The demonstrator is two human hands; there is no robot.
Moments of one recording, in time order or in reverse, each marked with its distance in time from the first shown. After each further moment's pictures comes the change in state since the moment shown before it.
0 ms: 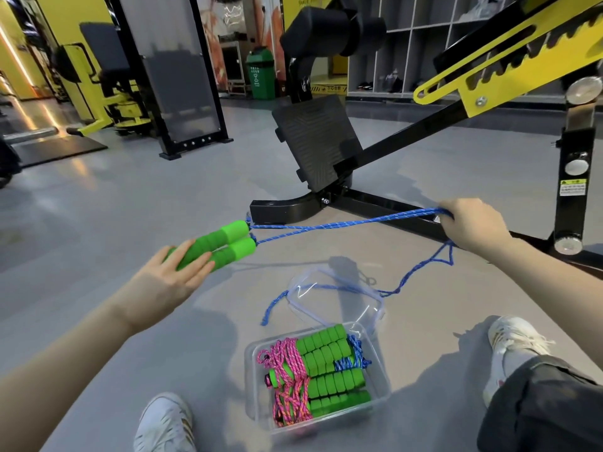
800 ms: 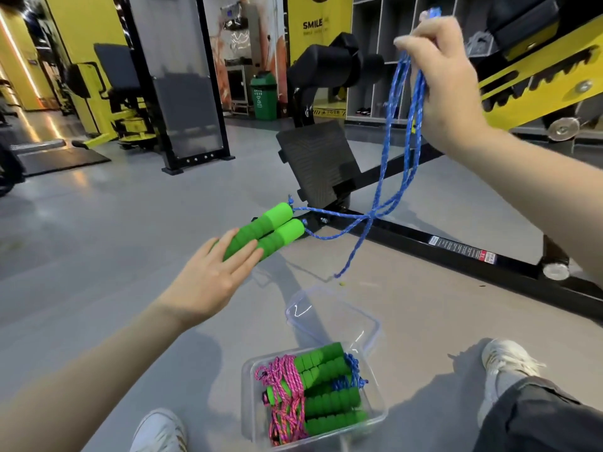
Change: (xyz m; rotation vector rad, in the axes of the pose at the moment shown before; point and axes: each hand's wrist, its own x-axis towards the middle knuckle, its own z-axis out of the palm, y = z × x) left_hand 0.064 0.015 -0.036 -0.062 0.265 -0.105; right_hand 0.055 -0.114 -0.162 0.281 0.723 -0.610
